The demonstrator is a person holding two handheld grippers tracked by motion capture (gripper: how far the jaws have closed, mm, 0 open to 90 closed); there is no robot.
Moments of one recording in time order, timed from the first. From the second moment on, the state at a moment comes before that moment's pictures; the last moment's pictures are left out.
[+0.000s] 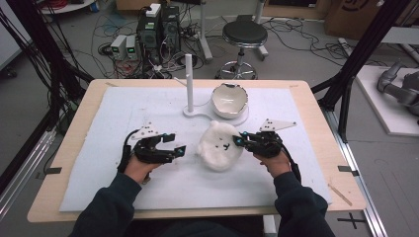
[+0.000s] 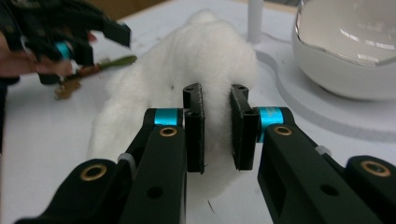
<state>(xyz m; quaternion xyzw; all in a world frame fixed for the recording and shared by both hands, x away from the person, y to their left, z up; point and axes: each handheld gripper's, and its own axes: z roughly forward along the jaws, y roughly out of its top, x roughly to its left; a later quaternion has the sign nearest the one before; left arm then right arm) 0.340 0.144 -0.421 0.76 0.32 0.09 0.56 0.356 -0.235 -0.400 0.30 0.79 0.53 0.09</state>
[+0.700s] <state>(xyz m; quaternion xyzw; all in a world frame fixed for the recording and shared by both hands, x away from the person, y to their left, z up) 0.330 0.117 -0.419 0.79 0.20 0.09 0.58 0.367 -0.223 -0.412 0.29 0.80 0.53 0.03</state>
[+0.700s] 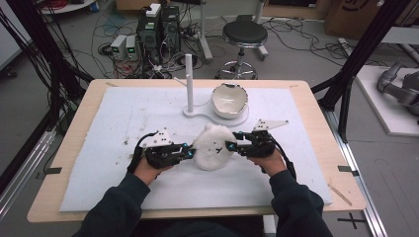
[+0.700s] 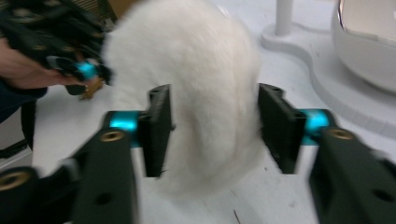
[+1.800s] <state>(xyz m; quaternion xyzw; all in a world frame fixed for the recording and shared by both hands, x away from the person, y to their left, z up) 0.350 0.209 -0.414 0.71 0.39 0.19 0.55 0.373 -0.248 -0.365 0.26 0.78 0.53 0.21</state>
